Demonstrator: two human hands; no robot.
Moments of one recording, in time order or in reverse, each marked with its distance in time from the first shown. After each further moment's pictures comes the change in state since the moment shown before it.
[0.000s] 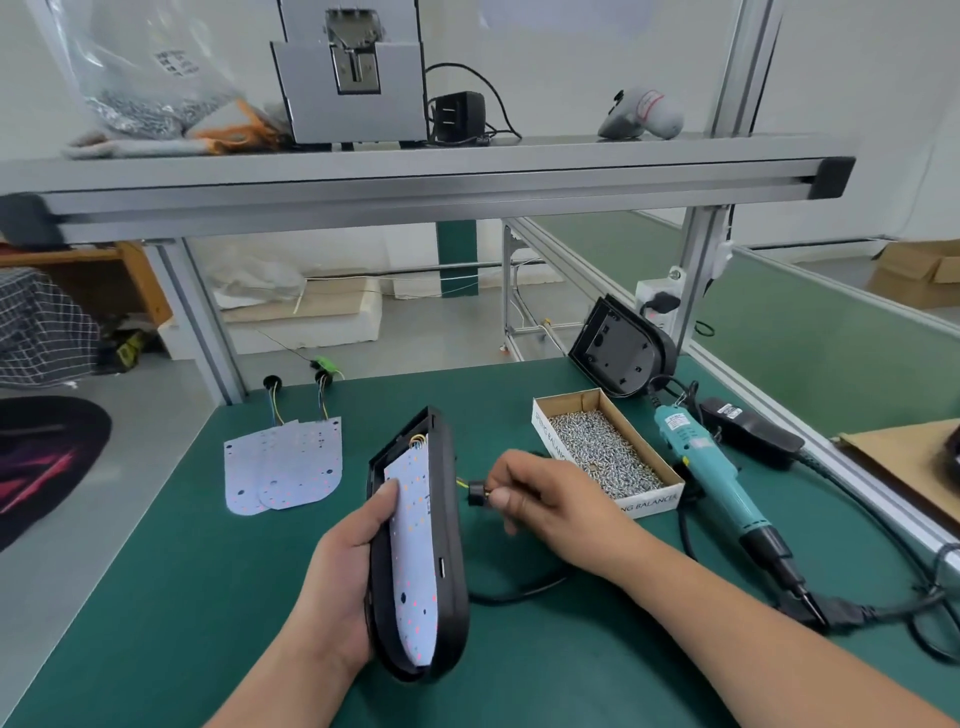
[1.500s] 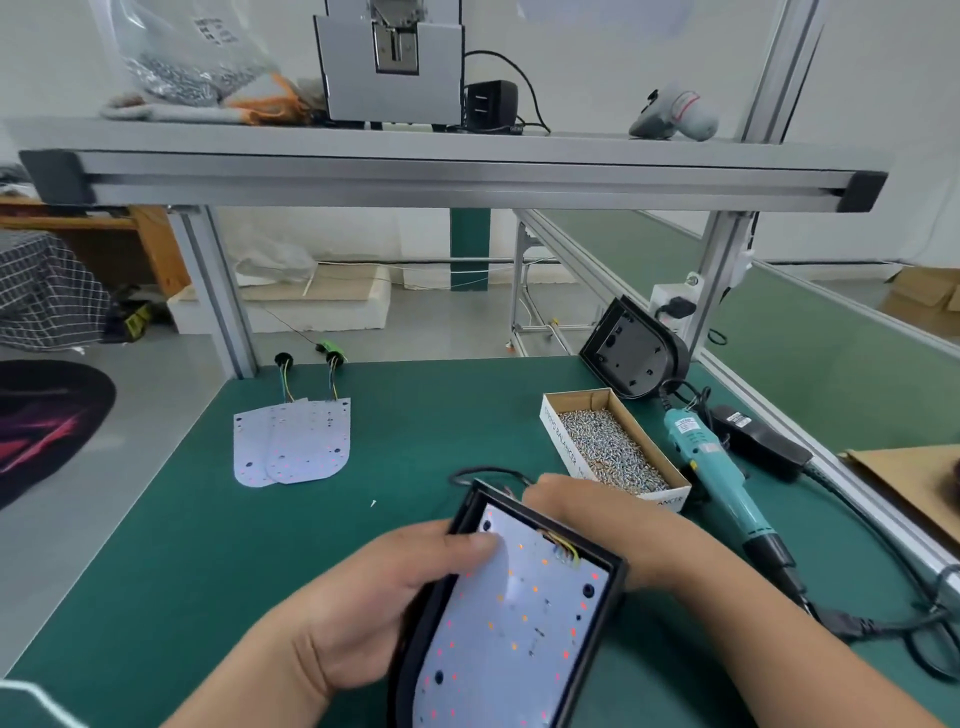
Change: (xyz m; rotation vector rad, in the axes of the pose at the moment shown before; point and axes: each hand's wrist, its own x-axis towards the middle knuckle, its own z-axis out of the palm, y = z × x) left_hand -0.039 0.005 0.017 0.297 -0.524 -0.183; right_hand -0.010 -0.021 -0.026 -0.563 -0.477 -0.030
